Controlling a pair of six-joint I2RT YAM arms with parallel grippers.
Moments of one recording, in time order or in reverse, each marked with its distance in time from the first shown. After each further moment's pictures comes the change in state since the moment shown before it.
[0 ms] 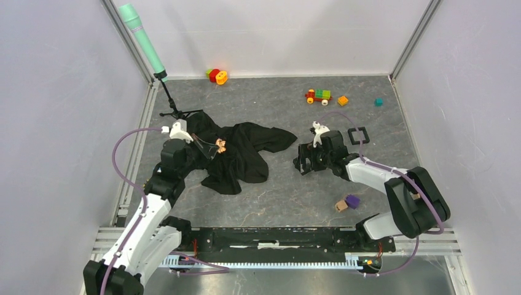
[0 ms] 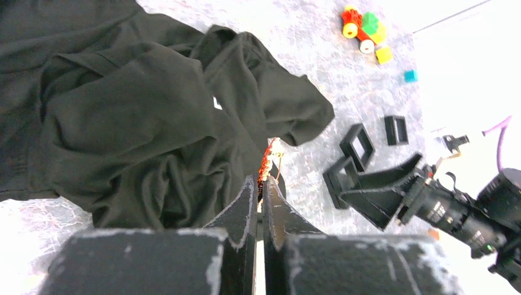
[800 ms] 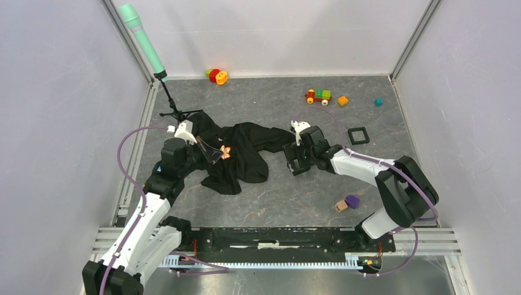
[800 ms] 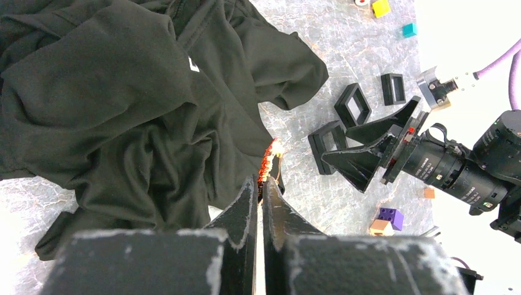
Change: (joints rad) left arm -0.002 -0.013 0.036 -0.115 0.132 0.035; right arm 0.164 0.109 0.177 -0.132 0.156 -0.105
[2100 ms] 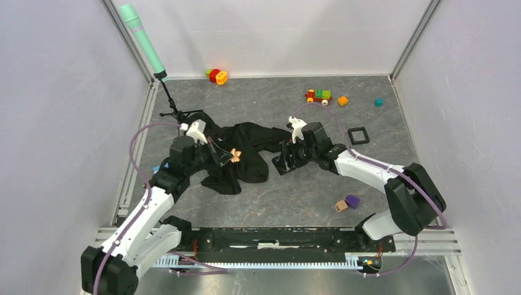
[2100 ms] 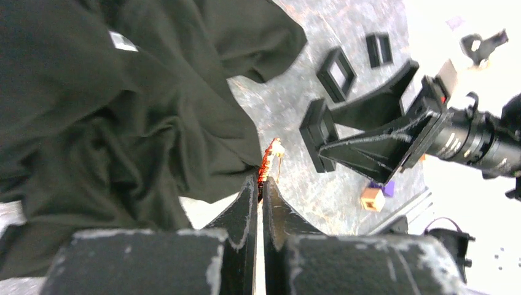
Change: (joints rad) left arm -0.047 0.061 0.009 0.026 0.060 0.010; right arm 0.015 -0.049 0.034 -0.003 -0.231 0.063
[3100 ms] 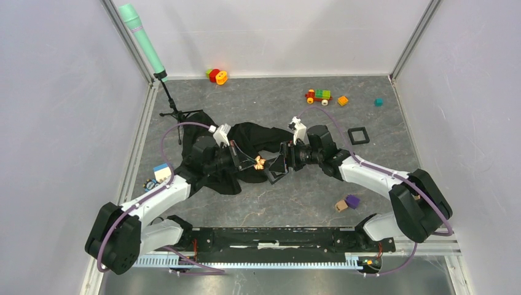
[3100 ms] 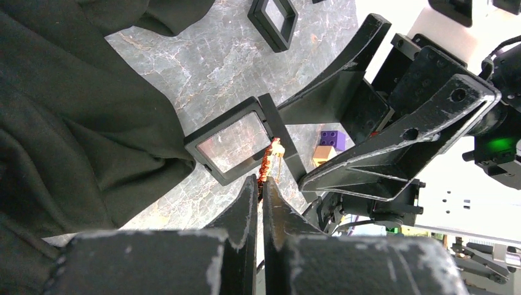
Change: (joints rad) left arm -0.204 0.298 -0.069 0.407 0.159 -0.152; right arm -0.011 -0.076 -0.098 0.212 -0.327 0.217
